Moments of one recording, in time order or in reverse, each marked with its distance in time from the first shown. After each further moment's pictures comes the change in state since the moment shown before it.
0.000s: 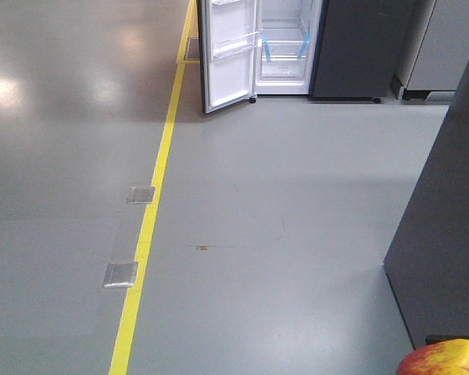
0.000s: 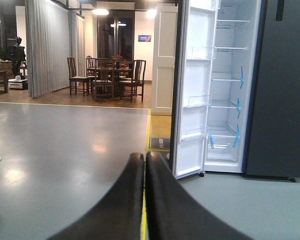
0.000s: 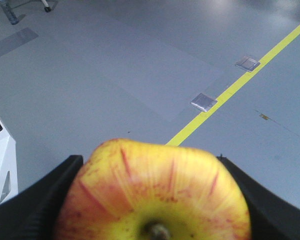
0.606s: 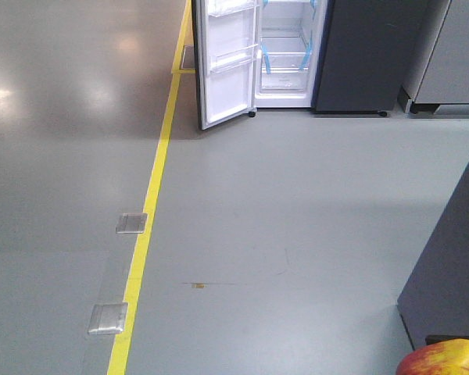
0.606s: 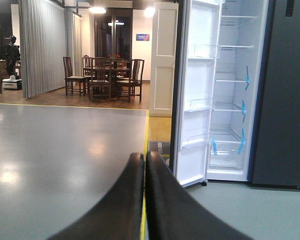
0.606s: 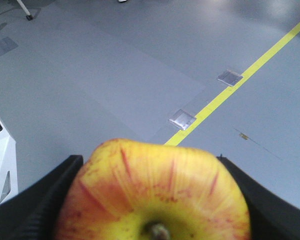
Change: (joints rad) left arm 0.000 0.000 0.000 0.000 0.000 0.000; right arm 0.000 0.000 0.000 0.000 0.000 0.000
